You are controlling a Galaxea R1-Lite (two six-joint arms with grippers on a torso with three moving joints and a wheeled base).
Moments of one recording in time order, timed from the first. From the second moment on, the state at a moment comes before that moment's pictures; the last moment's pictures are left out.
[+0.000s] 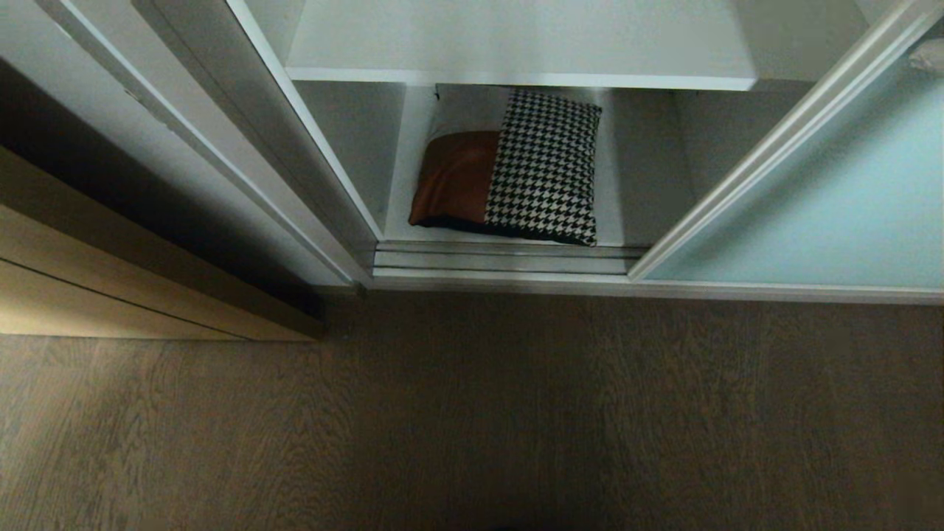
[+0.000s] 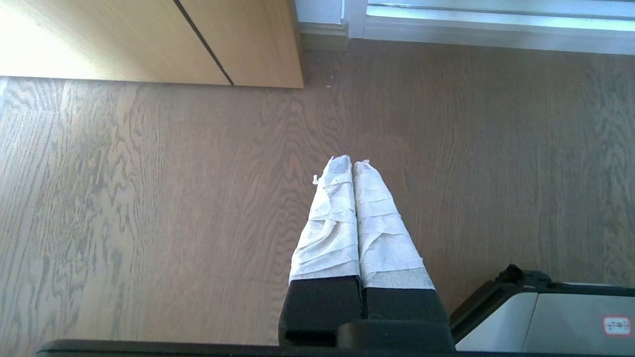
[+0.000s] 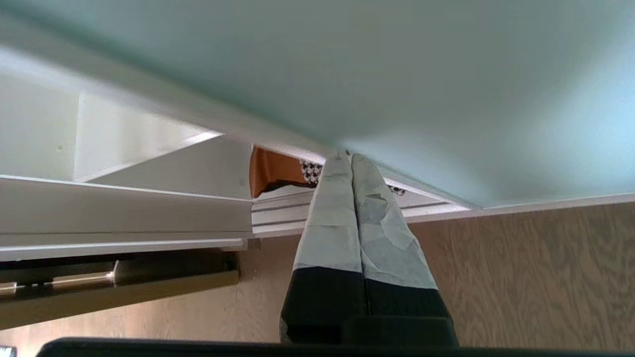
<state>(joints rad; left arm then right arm) 0.02 0.00 0.00 0.00 0.00 0.00 -0.13 1.33 -1.40 -0.08 0.36 0.57</state>
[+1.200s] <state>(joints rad) 0.02 0.00 0.00 0.00 0.00 0.00 0.19 1.38 -1.37 -0.12 0.25 0.56</state>
